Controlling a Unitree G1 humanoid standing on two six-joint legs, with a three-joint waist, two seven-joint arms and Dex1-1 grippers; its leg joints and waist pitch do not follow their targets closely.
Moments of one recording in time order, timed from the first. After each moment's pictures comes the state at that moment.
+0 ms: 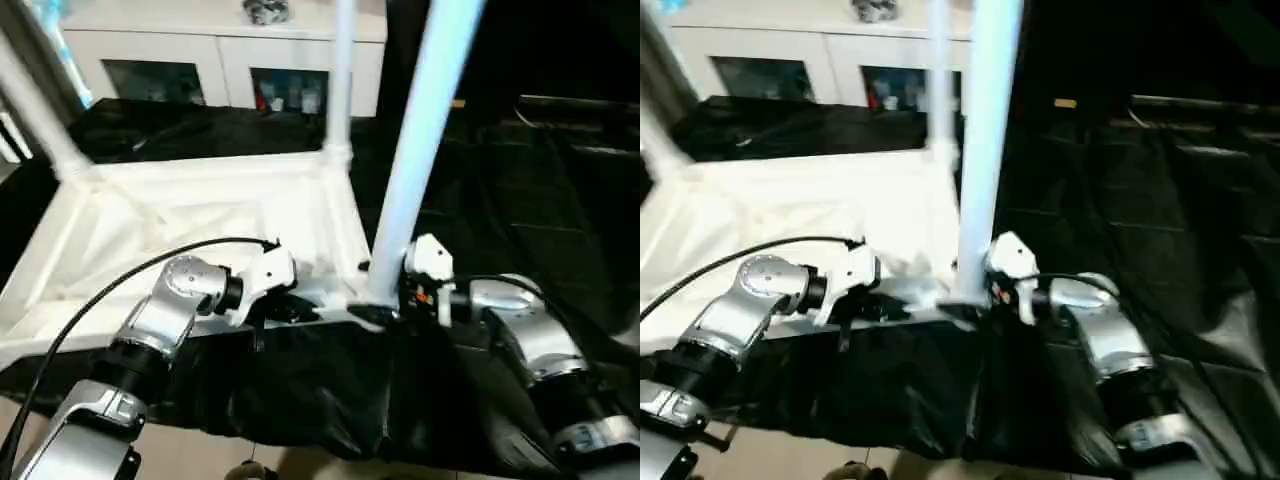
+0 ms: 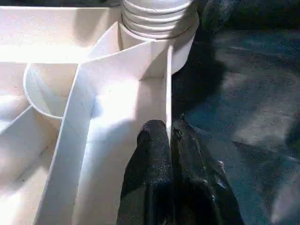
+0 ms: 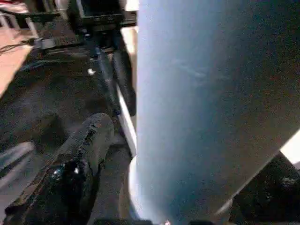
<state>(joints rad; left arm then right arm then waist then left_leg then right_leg) -0.55 0.41 -0.31 0.52 0.01 0.06 -1.28 -0.43 -0.39 0.22 0.40 0.15 0.07 1.20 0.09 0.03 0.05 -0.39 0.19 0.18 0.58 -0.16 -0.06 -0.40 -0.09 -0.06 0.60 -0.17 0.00</state>
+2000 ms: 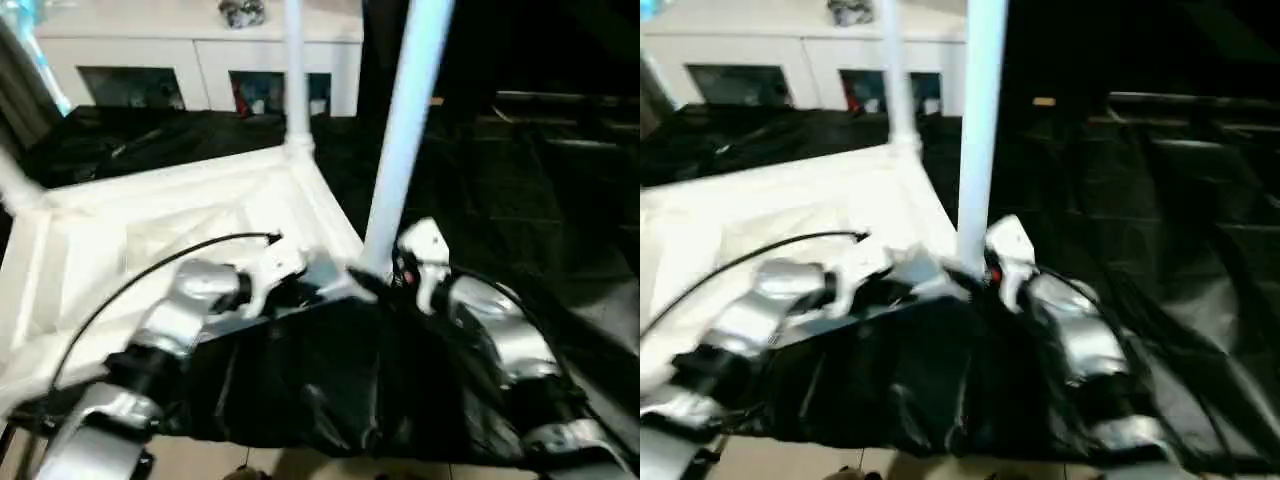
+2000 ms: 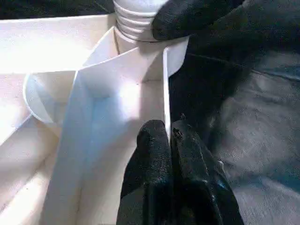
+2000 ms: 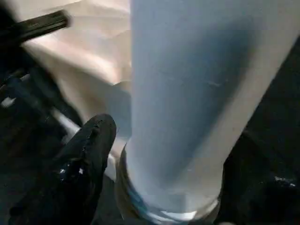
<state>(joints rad) -0.53 0.36 -0.26 0.50 0.03 0.11 -1.13 -0.42 -0.26 0.14 0.44 0.08 0.08 0.87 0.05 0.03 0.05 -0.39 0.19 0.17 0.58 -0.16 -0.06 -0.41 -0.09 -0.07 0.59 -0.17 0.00</state>
